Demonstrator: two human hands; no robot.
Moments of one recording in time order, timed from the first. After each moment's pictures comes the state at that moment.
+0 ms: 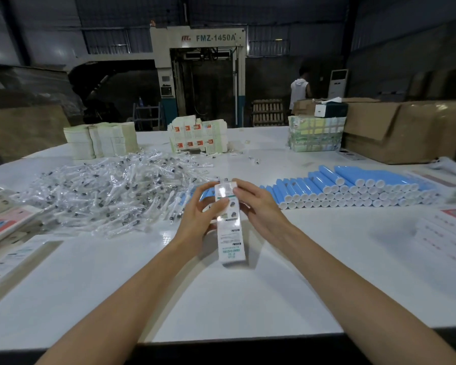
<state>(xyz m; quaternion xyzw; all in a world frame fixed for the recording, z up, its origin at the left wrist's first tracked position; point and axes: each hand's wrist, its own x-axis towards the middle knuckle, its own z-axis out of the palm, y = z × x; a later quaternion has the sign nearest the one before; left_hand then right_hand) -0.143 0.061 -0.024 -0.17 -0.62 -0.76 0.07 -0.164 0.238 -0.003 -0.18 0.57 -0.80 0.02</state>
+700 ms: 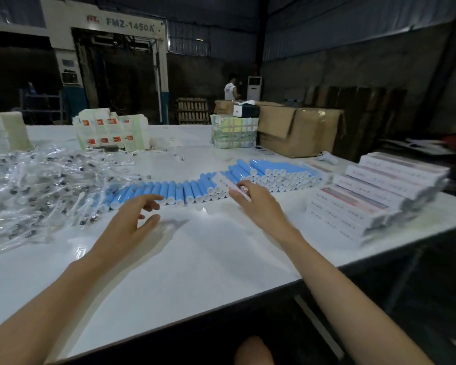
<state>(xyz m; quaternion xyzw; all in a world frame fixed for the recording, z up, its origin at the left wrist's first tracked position) -0.134 0.061 -0.039 -0.29 -0.84 -0.41 0.19 -0.091 0.389 0.003 0.02 0.93 -0.29 -0.22</state>
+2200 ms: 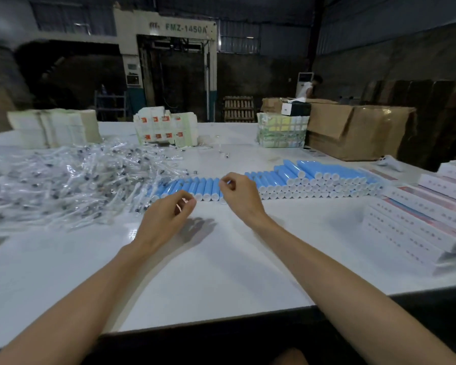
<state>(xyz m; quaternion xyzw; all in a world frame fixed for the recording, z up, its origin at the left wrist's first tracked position) -0.129 0.053 -0.028 -0.19 -0.89 -0.35 0.25 -0.136 0.266 0.015 -0.09 0.86 -0.44 -0.23</state>
